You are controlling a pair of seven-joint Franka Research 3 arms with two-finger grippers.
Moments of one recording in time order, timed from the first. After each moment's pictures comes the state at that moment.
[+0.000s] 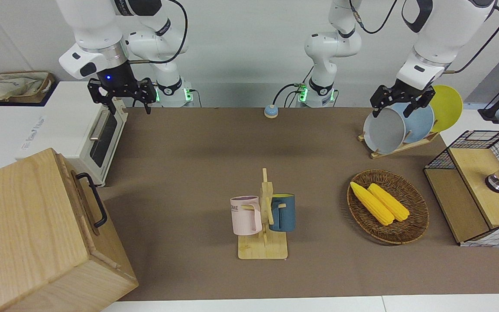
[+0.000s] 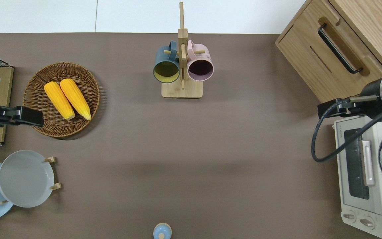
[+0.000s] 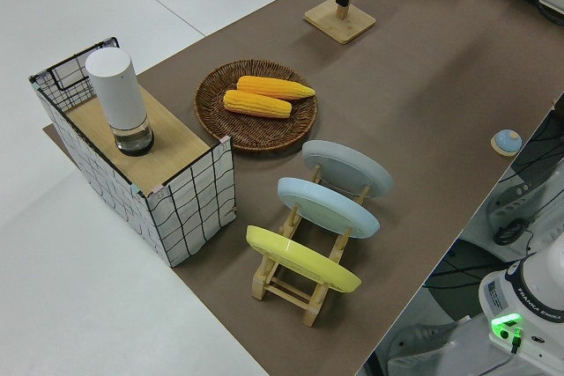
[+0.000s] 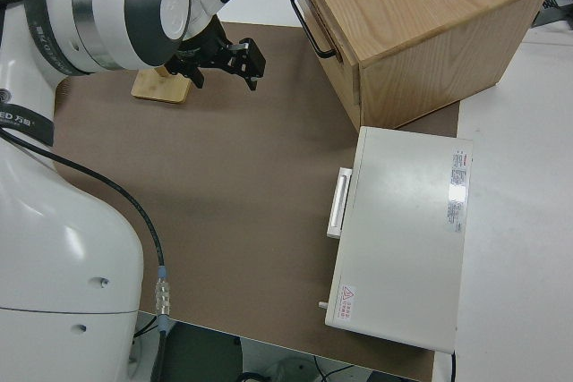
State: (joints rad) left arm 0.03 0.04 -0.06 -1.51 0.00 1.52 0.02; right arm 0.09 0.07 0.01 -1.43 -0.03 1.50 0.08
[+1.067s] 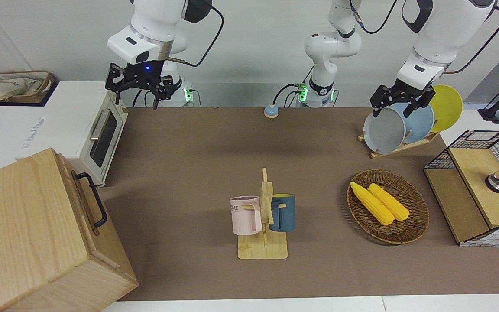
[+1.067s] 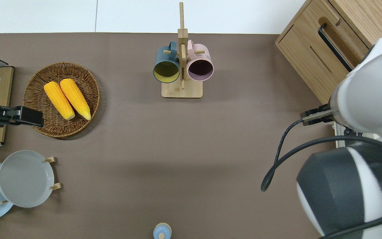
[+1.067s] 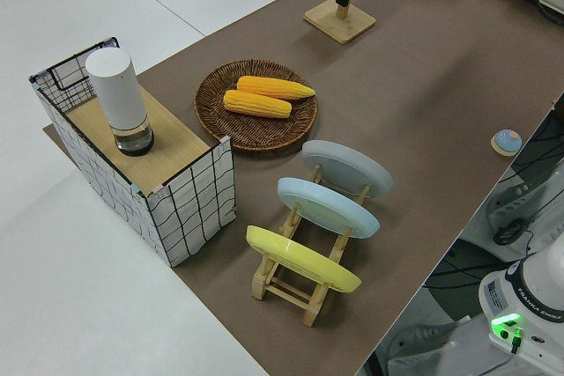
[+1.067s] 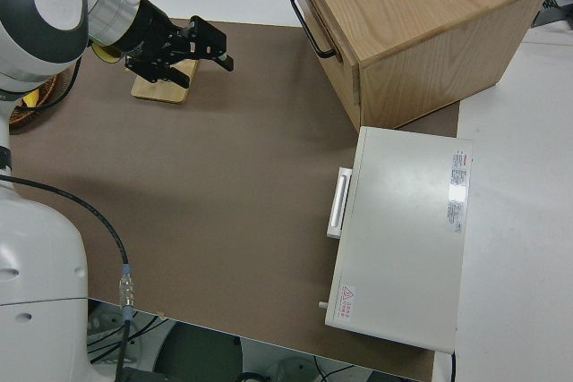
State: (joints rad) left arm 0.03 0.04 -0.06 -1.51 0.00 1.52 0.02; right arm 0.30 0.07 0.04 -1.42 -0.49 1.45 0.08
